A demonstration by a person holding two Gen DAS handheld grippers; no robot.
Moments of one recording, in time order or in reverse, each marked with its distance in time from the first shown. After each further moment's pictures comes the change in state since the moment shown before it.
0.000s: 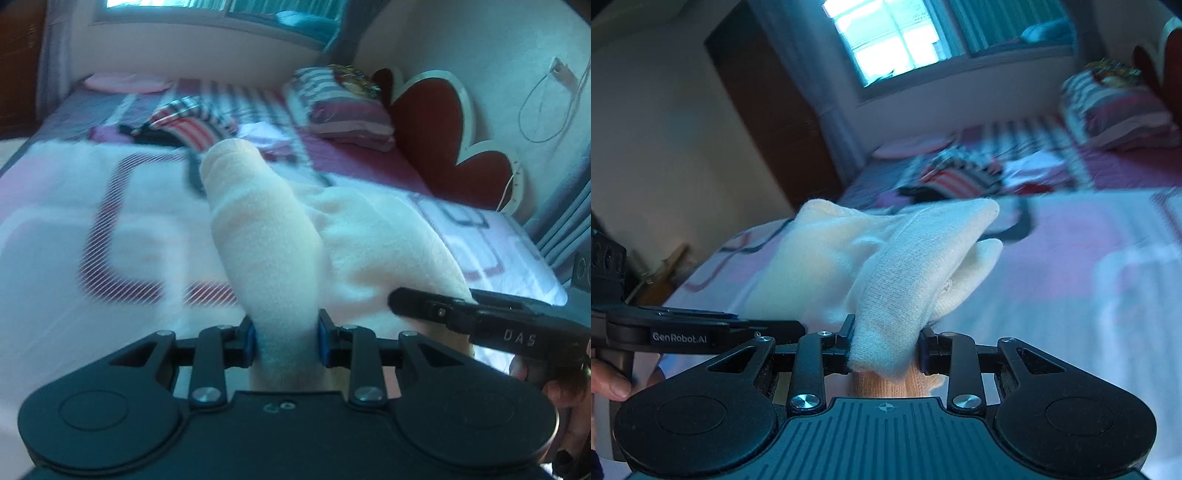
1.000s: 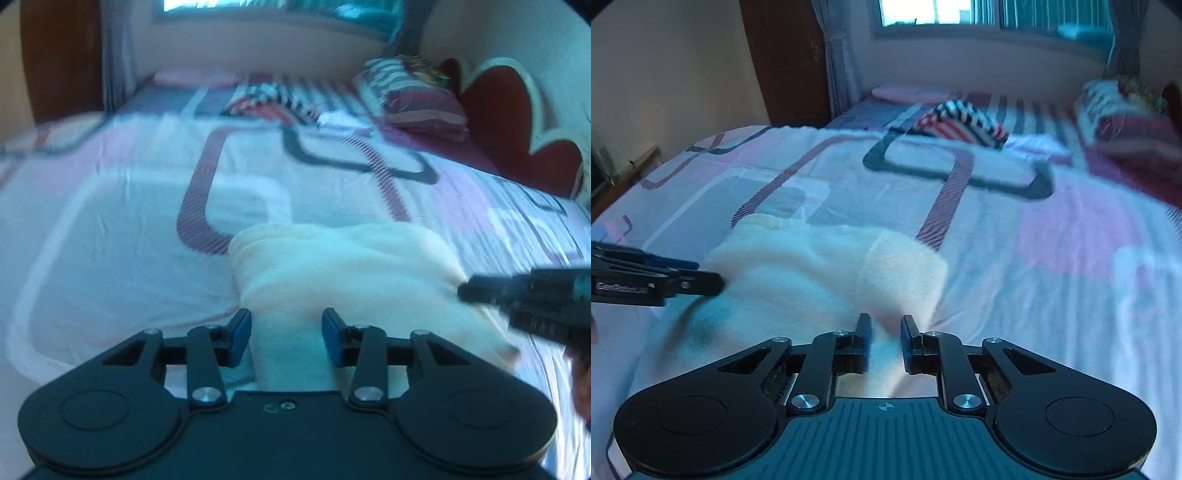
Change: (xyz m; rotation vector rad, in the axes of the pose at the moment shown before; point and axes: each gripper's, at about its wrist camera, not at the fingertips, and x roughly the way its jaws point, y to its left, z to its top) left arm 0.012 0.023 -0.029 0.015 -0.021 0.260; right arm 0.076 0.003 -0.033 -0.252 0.154 -0.182
